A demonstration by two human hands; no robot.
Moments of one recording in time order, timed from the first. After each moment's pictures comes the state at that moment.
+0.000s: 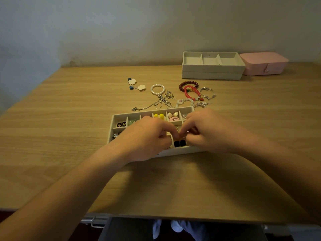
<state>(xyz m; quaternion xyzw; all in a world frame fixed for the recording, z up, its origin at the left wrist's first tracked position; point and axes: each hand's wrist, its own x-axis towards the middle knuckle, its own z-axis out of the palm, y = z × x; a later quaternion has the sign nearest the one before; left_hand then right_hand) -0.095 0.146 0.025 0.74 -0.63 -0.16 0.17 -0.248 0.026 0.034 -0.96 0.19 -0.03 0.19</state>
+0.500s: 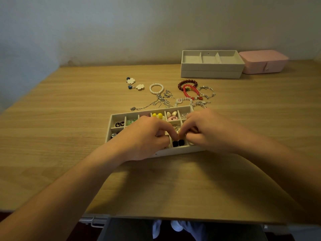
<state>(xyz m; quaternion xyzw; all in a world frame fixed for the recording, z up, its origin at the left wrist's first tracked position) -0.092 0.143 0.022 0.73 -0.62 -0.19 0.20 -0.251 0.021 0.031 -0.96 0.19 -0.04 0.19</state>
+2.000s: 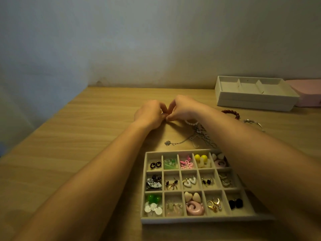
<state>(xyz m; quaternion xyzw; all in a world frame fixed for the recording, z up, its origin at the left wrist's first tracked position) 0.108 0.018 -0.006 0.86 -0.45 -0.05 0.22 0.007 -0.090 0.018 -0.94 0.28 -0.02 0.20</state>
